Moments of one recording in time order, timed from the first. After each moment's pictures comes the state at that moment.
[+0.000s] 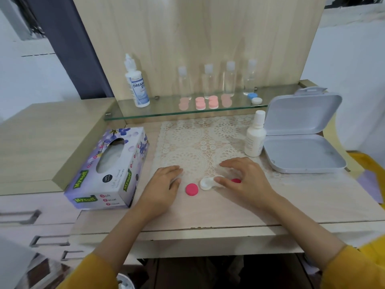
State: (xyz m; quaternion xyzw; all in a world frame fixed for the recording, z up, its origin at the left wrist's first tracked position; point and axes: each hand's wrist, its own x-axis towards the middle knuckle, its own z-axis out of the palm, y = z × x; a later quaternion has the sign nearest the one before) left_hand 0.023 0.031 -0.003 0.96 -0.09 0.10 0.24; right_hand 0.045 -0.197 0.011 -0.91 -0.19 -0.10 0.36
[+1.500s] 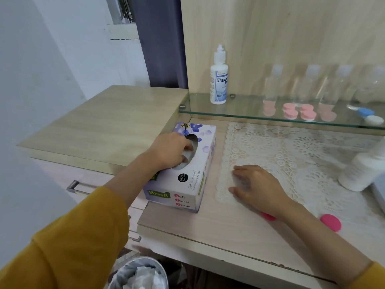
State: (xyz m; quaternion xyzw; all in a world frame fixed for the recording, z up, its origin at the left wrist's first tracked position) left_hand 0.059 0.171 0.081 1.00 -0.01 -0.01 -0.05; right_hand 0.080 -0.060 0.012 -0.93 -0.31 0.00 0.20
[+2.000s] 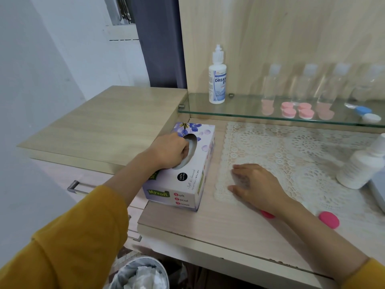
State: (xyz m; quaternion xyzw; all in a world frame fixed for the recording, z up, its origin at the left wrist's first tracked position) left_hand 0.061 0.176 0.073 1.00 -0.02 0.00 -0.02; right_hand 0.082 -0.061 0.009 -0.93 -0.31 -0.01 0.20
